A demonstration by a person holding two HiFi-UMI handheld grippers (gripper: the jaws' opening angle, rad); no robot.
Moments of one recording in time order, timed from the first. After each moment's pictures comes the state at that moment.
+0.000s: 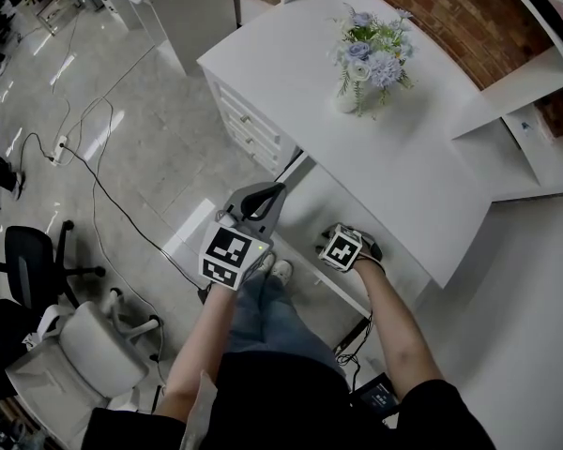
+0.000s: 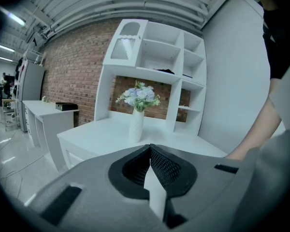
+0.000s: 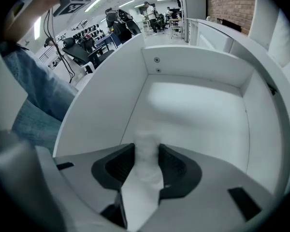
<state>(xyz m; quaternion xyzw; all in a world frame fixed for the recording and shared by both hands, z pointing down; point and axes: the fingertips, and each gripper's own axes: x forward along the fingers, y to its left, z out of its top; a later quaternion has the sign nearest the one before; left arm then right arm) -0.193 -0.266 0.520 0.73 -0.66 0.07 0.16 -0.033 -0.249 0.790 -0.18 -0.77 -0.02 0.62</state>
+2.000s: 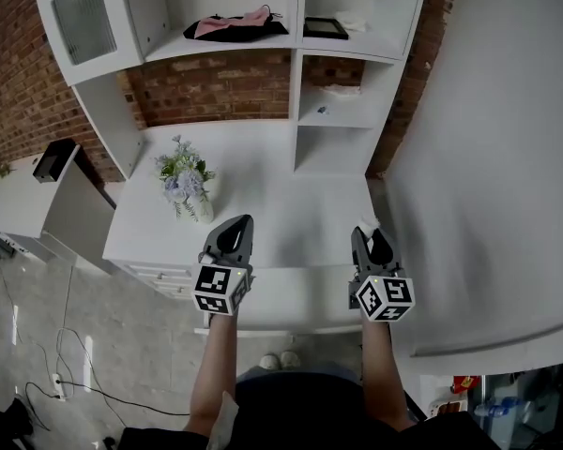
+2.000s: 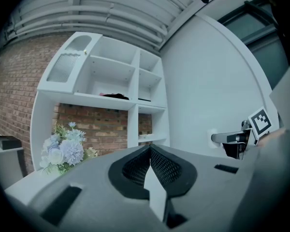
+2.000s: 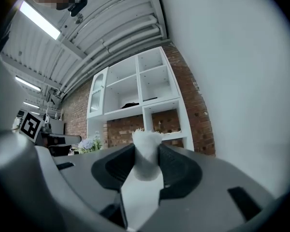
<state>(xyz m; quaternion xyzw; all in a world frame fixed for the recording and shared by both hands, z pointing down) -0.041 -0.394 0.372 0.87 -0.50 0.02 -0.01 0.207 -0.372 0.392 0.61 -0.79 0.04 -0.06</state>
